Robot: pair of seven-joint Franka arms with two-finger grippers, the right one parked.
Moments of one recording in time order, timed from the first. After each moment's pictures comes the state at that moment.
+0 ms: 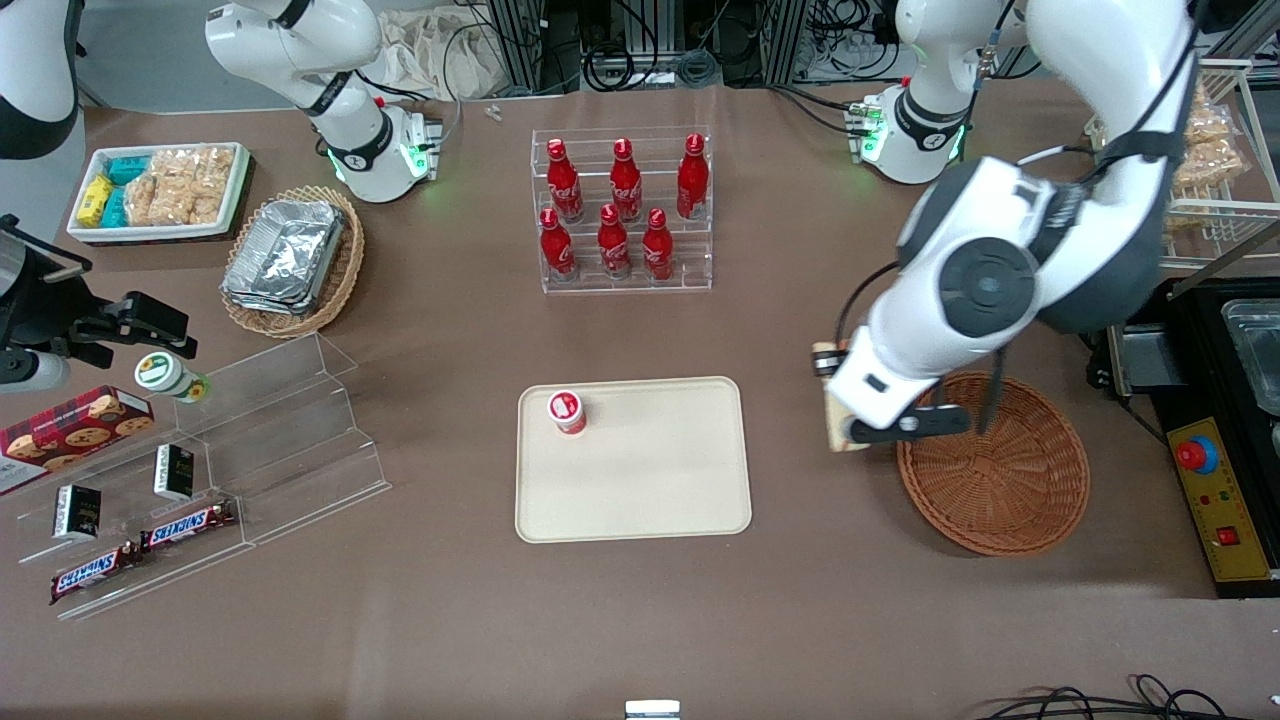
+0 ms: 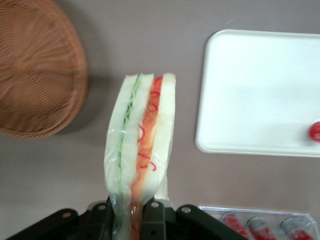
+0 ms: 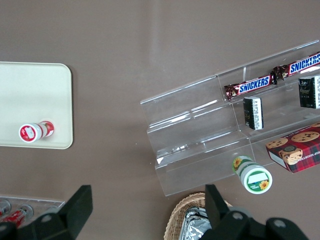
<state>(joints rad) -0.01 0.46 -0.57 -1.41 0.16 1.69 -0.64</state>
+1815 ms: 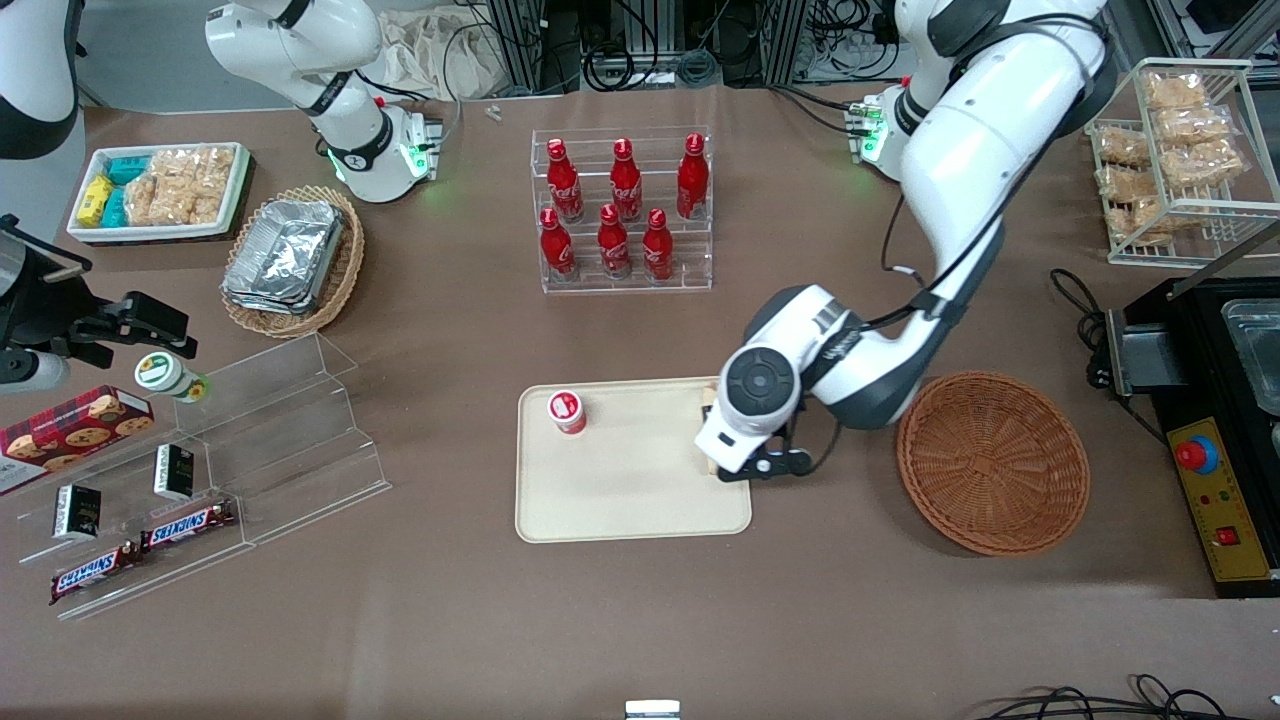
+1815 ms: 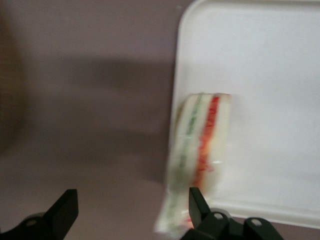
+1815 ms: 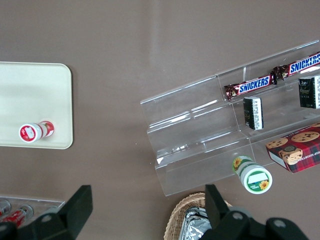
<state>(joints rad) -0.13 0.78 -0.57 -1.35 0.39 1.79 -0.84</state>
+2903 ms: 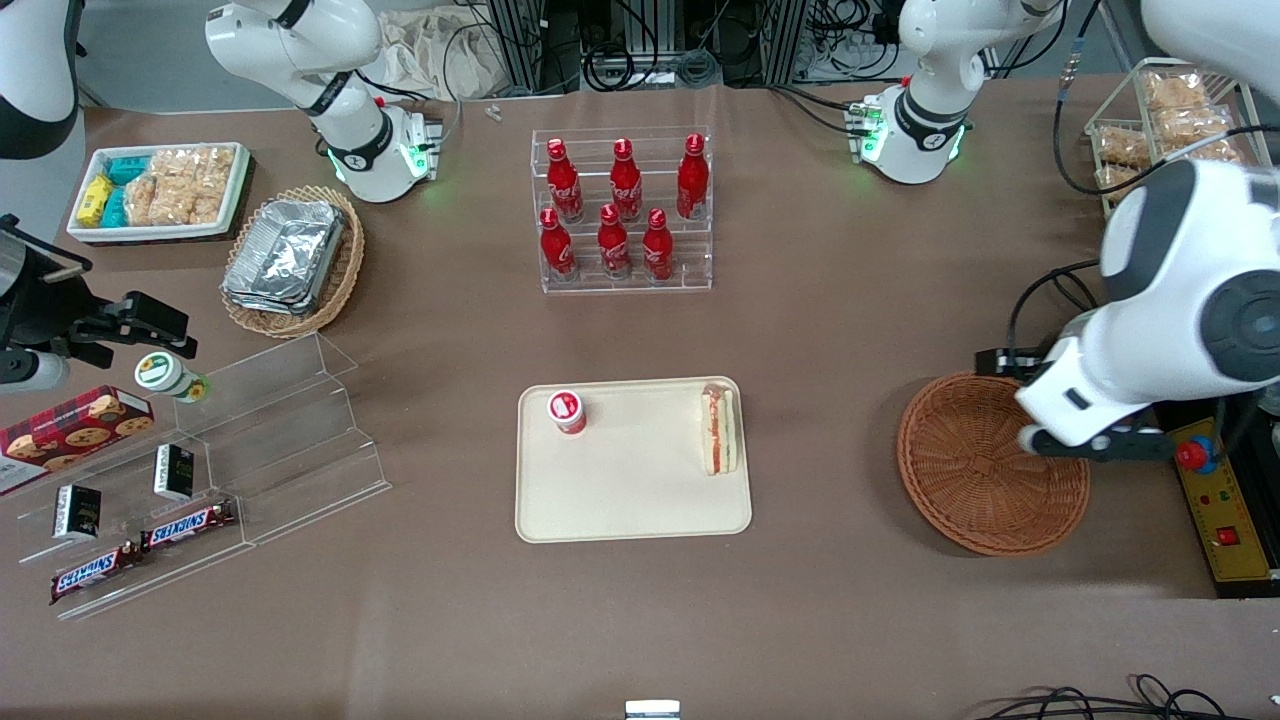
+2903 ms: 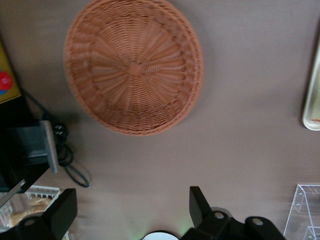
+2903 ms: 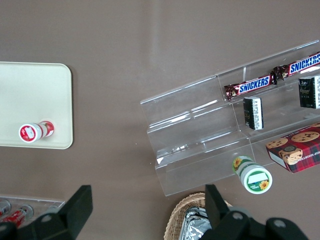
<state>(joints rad) 0.30 0.40 -0.57 -1.35 0.27 1.40 -0.21</state>
